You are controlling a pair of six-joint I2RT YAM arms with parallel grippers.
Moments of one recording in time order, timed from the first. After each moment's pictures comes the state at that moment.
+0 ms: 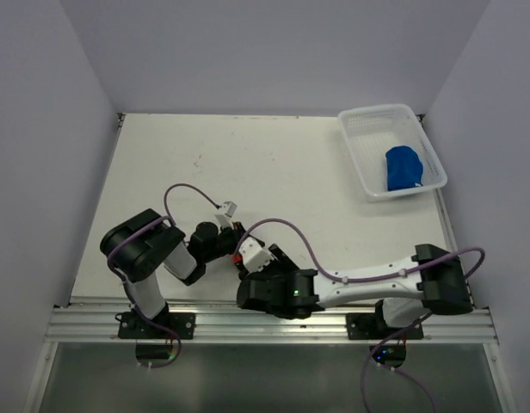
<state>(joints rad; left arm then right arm) -0.63 1.78 0.26 1.17 0.31 -0.76 1.54 1.57 1.05 -0.64 0.91 0.52</state>
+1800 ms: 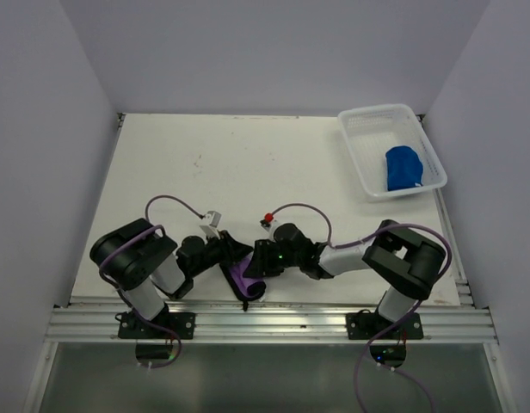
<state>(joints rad) -0.63 1.71 0.07 1.34 0.20 -0.76 0.98 1.70 0.60 0.45 -0.30 0.89</state>
